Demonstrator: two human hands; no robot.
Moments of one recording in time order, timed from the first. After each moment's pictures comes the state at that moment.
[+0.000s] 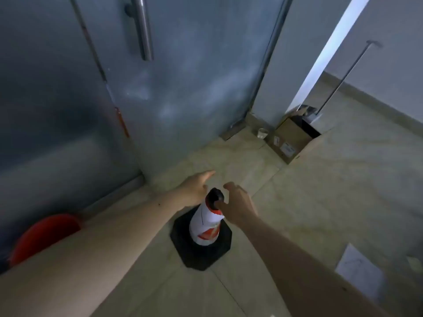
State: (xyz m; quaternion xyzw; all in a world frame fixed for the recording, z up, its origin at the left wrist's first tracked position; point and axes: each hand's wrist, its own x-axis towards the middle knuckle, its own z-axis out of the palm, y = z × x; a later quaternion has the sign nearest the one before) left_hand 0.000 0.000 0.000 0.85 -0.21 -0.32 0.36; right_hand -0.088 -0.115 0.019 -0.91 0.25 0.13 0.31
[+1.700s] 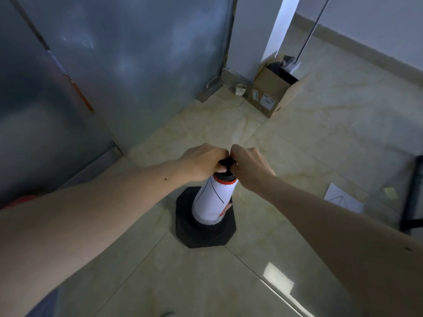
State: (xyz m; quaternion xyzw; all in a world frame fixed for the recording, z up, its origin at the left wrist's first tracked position) left_hand -0.091 -0.068 -0.024 0.85 -0.46 -0.23 0.15; right_hand -0.179 -0.182 -0.014 -0.96 0.19 0.10 0.19
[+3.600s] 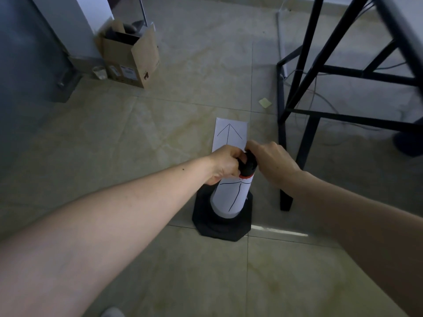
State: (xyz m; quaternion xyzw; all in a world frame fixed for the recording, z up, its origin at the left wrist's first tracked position) left_hand -0.549 -0.340 -0.049 0.64 -0.34 -0.61 0.31; right_hand -0.673 -0.399 -0.029 -0.92 0.37 0.07 0.10
